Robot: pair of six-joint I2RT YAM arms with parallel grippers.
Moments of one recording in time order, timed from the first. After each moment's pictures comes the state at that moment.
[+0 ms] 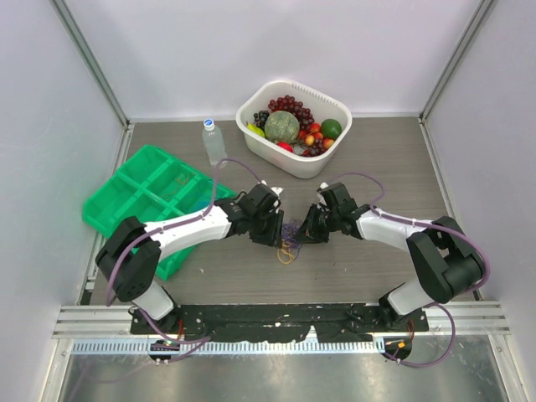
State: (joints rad) left arm -0.86 1.57 1.02 -0.44 0.15 -0.59; right arm 0.51 1.50 0.69 -0.12 -0.46 0.87
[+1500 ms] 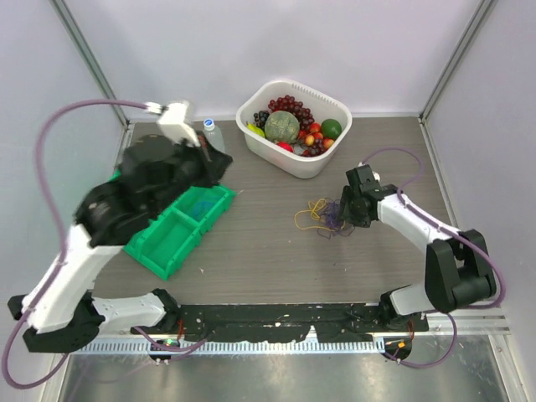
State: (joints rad) left arm -0.84 1.12 1.79 -0.85 -0.32 -0.48; right arm 0.30 1.44 0.85 -0.53 0.10 0.56
